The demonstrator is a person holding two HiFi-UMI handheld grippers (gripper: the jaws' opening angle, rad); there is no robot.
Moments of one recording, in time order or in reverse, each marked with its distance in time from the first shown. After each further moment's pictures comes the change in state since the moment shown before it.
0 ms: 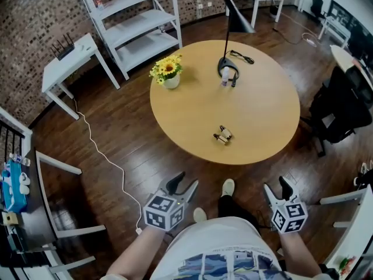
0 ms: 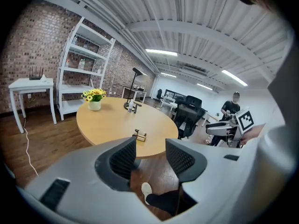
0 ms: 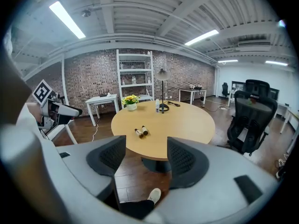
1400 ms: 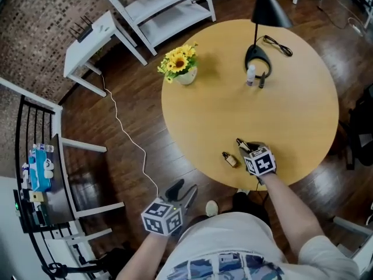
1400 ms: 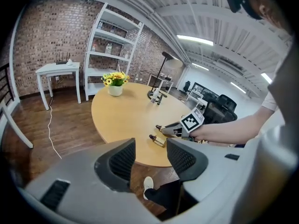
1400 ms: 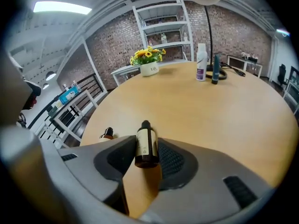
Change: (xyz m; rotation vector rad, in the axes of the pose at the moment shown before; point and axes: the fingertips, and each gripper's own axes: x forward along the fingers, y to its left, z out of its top) left arm 0.122 0.067 0.030 -0.242 0.150 0.285; right arm 0.404 0.002 -0.017 -0.171 0.423 0.498
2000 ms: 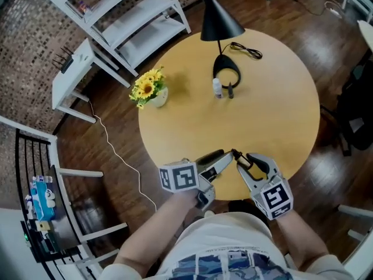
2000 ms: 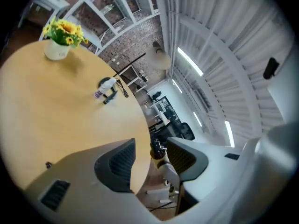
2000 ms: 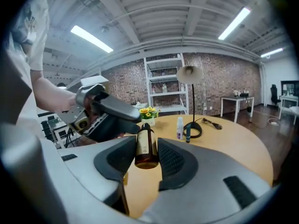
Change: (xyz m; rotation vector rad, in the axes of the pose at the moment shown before) left arm 0.162 -0.188 0.139 -0.345 0.047 -0.614; right arm -0.224 -0.006 0.079 -0.127 -0.529 -0.046
